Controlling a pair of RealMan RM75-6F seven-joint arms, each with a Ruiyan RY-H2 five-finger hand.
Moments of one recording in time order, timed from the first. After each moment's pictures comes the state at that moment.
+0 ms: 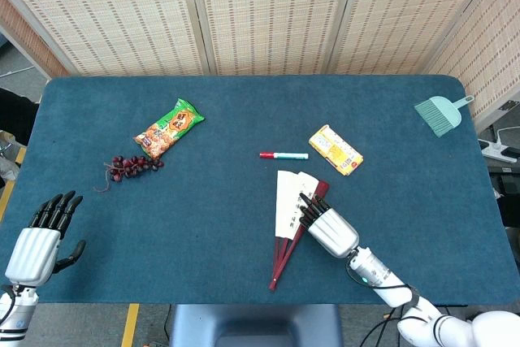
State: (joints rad) left arm -0.14 -1.20 -0.03 -1.54 1.58 1.50 0.07; right arm 0.48 -1.77 0.02 -0.92 -1.86 1.27 -0.27
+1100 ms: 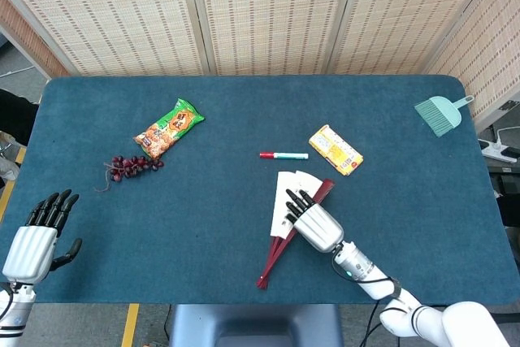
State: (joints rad) left arm -0.15 -1.20 -0.03 -1.50 1.56 1.49 0.04; right arm 0.56 -1.87 -0.01 -0.82 -1.82 1.35 -0.23
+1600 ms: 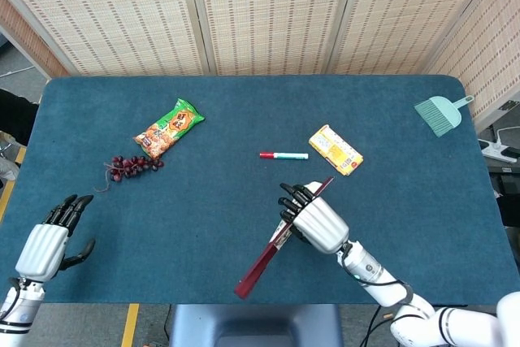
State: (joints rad) left arm -0.19 -1.21 -0.02 -1.47 1.61 1.45 -0.14; right arm 0.59 -1.53 0.05 -1.50 -1.72 1.29 -0.27
